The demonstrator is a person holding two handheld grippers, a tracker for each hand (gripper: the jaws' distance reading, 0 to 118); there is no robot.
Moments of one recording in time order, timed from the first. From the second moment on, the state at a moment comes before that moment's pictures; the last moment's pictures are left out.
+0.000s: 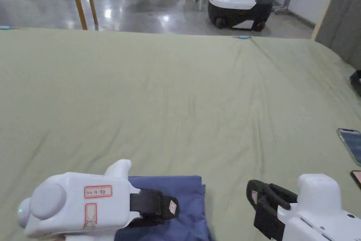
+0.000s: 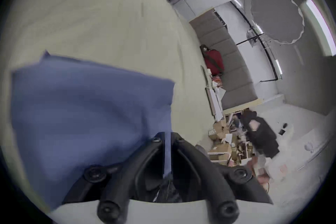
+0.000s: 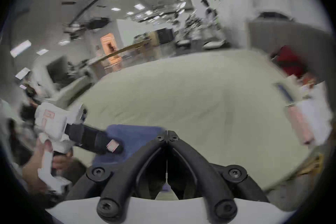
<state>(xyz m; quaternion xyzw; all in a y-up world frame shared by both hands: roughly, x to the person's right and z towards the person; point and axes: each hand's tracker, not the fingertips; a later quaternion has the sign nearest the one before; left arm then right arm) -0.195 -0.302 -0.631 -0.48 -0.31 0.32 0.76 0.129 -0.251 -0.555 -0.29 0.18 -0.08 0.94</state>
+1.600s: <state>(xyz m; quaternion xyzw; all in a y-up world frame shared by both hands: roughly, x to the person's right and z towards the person) -0.673 -0.260 -0.665 -0.53 -0.11 0.27 0.79 0.124 -0.307 -0.673 -0.43 0.34 -0.33 0.77</state>
